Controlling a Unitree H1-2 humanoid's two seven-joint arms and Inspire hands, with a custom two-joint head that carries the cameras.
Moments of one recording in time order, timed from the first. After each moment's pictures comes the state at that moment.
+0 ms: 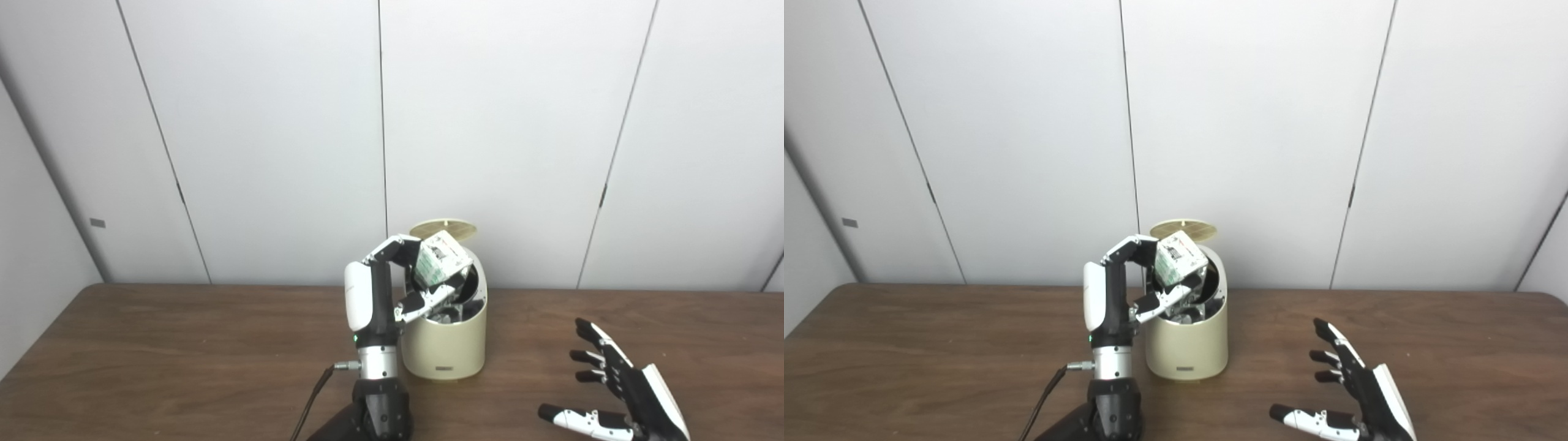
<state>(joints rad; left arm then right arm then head) -0.78 0.03 -0.66 0.84 0.26 -0.46 1.07 -0.08 -0.19 0.00 -0.22 -0.28 0.15 0.03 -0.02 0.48</state>
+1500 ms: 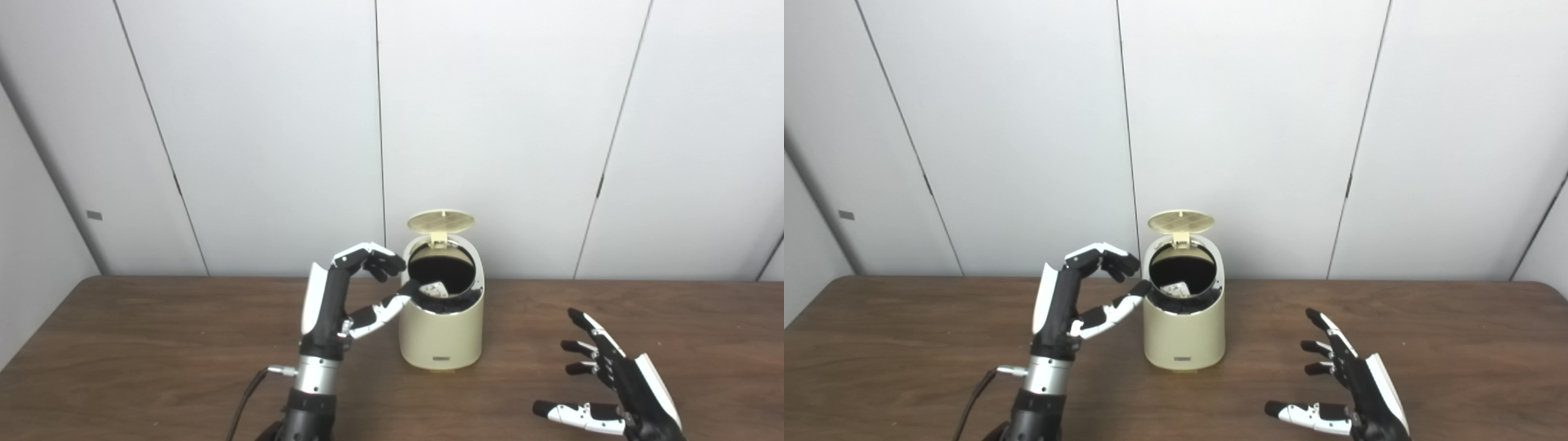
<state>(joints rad) -0.48 0.23 -0.43 0.23 0.12 -0.45 0.52 -0.08 -0.19 0.01 -0.22 -0.25 0.13 0.04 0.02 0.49</state>
